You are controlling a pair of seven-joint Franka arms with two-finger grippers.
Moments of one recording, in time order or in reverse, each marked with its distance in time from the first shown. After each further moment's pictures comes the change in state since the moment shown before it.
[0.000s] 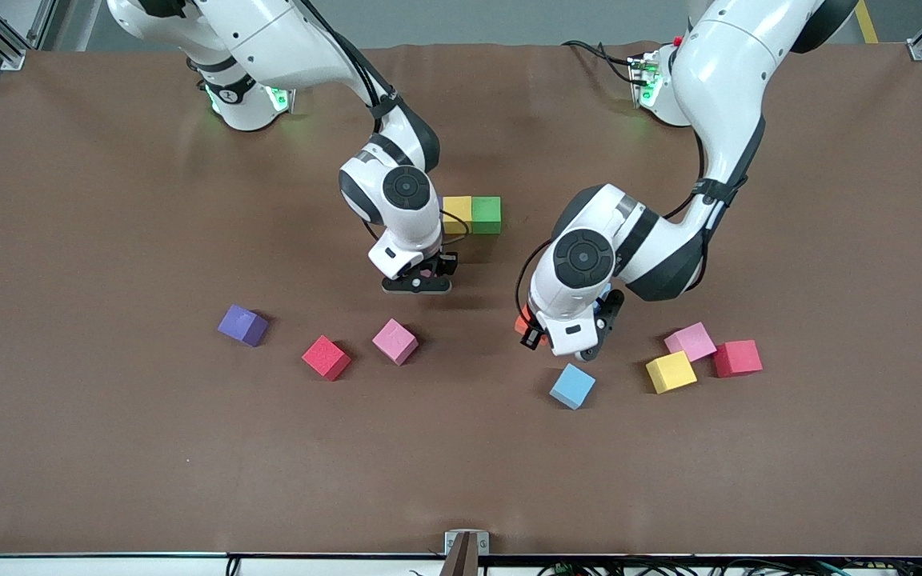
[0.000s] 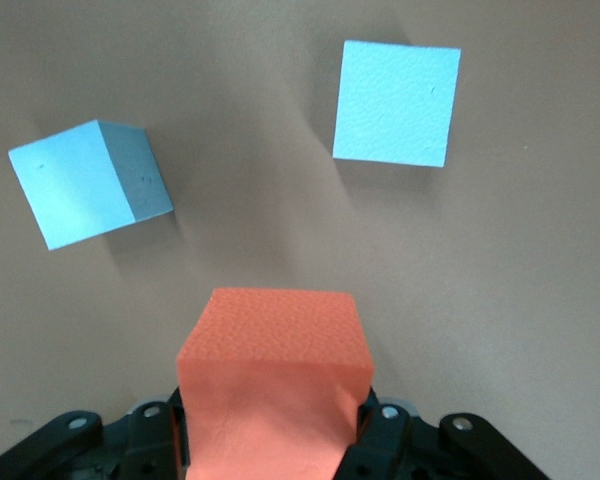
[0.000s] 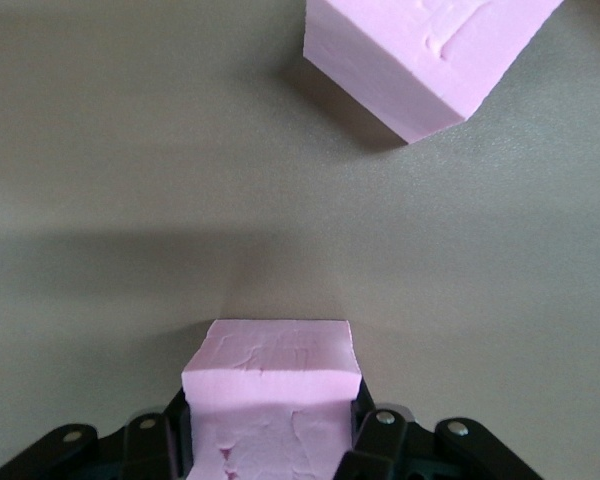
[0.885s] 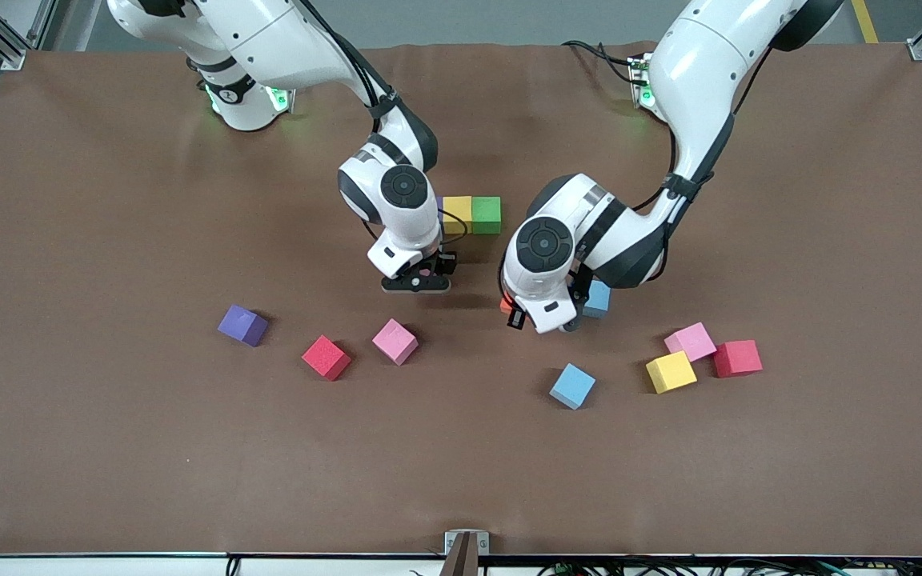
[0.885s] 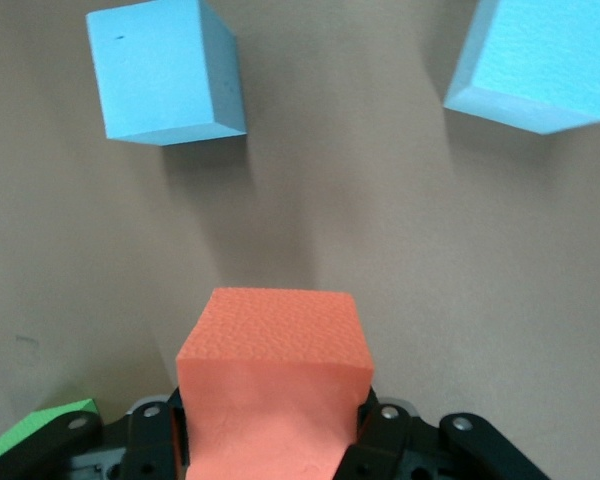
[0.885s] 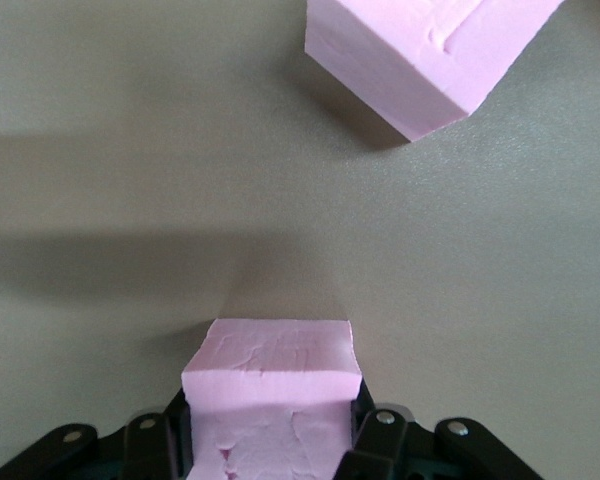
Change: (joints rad) left arm -0.051 0.000 -0.005 -0.067 0.000 -0.001 -0.281; right arm 0.000 -0.004 -0.001 -0.020 0.000 0.026 -0.010
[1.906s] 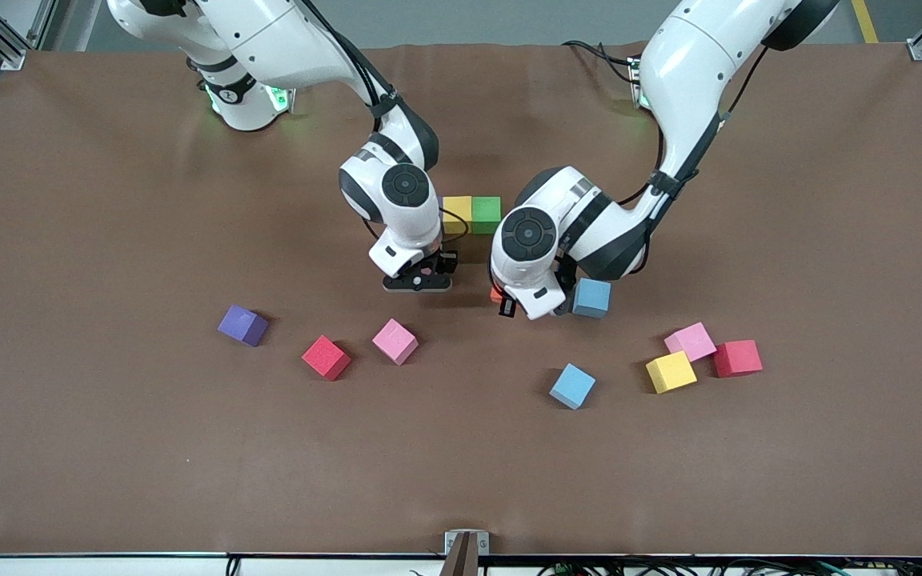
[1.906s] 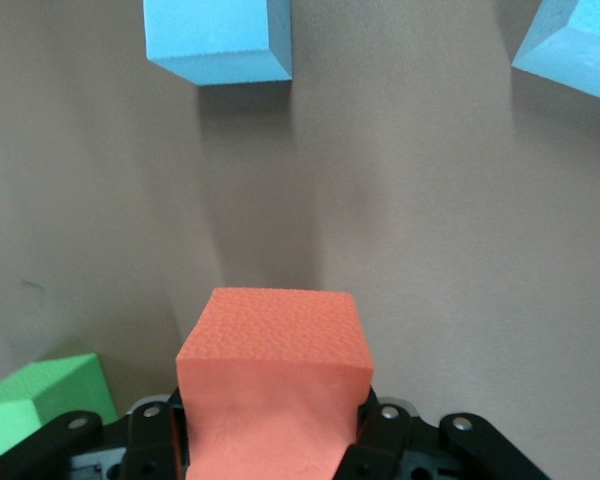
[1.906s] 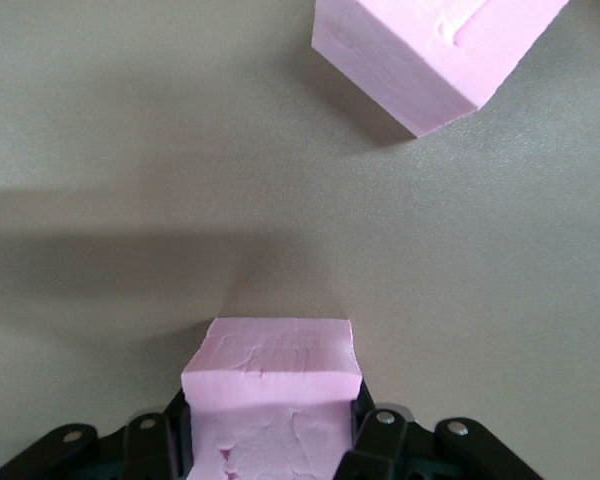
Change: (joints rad) left arm -0.006 -0.001 -0.034 -0.042 -0.001 0.048 -0.127; right arm 0.005 0.000 0.000 -0.001 0.000 0.001 -0.001
